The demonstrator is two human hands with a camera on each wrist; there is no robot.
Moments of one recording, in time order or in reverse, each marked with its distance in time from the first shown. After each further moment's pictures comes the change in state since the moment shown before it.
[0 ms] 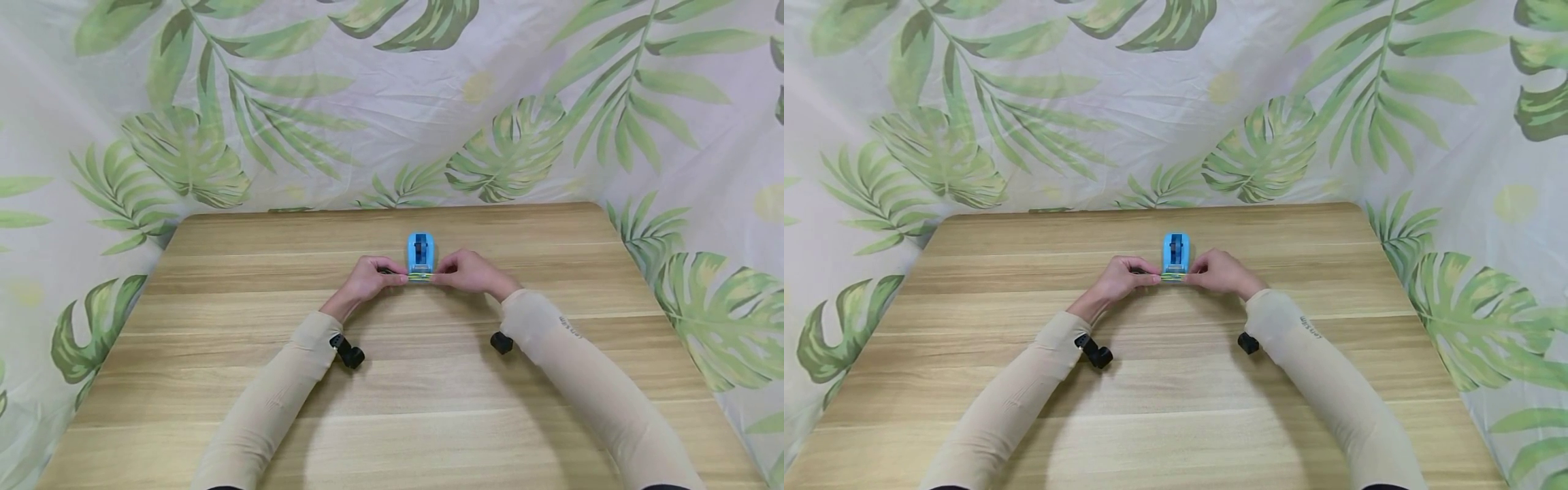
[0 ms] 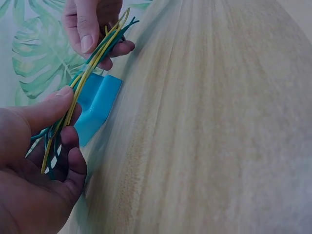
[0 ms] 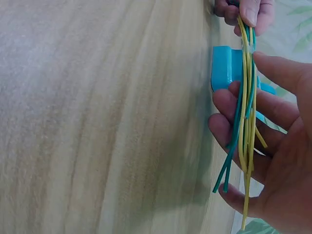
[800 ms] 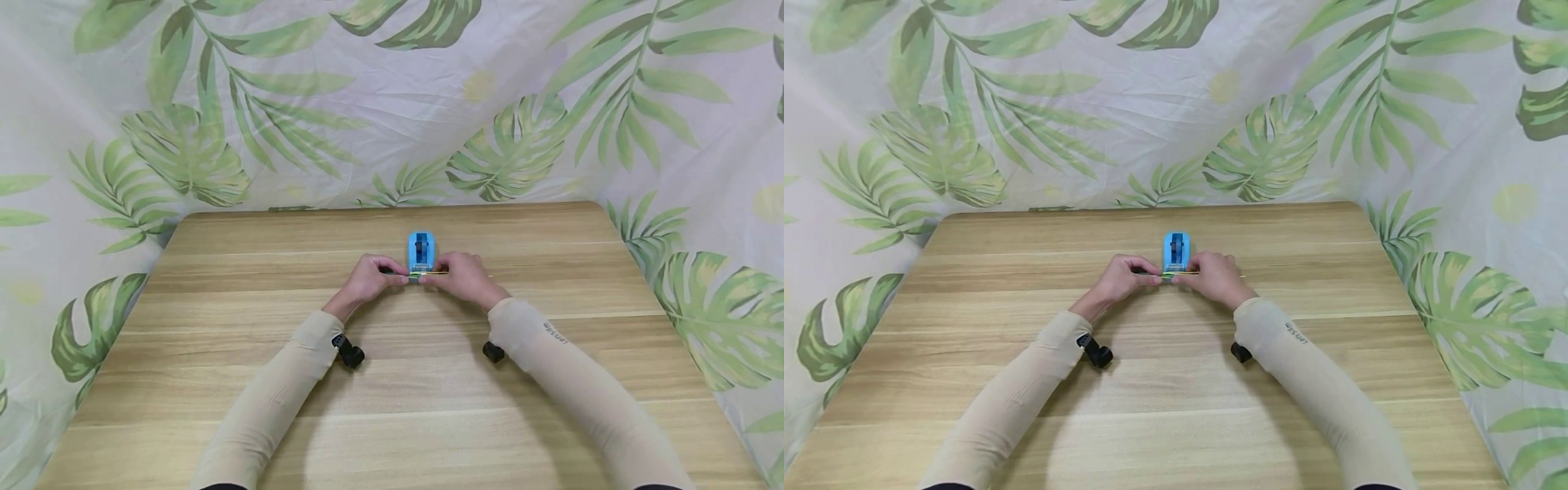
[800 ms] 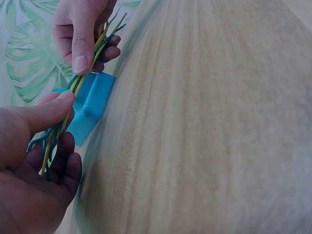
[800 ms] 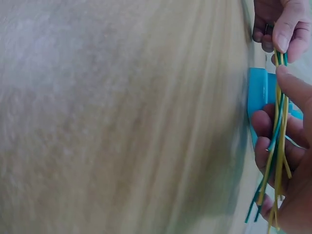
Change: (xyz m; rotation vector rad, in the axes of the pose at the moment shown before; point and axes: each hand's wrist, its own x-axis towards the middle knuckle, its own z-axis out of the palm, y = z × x) left_hand 0.000 -0.002 0.000 0.077 0.001 0.079; right_hand 0.008 0.000 0.026 -0.156 0.206 0.019
